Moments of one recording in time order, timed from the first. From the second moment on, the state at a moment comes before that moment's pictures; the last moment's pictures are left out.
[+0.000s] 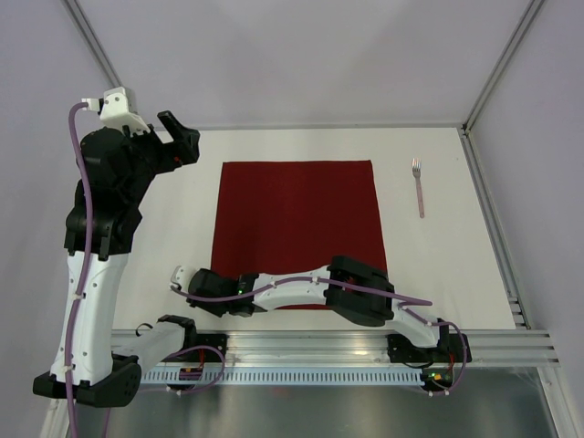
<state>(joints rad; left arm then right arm) -0.17 1.05 1.56 -0.65 -0.08 -0.31 1.39 2.30 1.71 -0.19 0.16 0.07</state>
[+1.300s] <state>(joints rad) -0.17 1.06 1.55 -0.62 -0.08 -0.31 1.11 2.17 1.82 -0.36 0.15 -0.04</state>
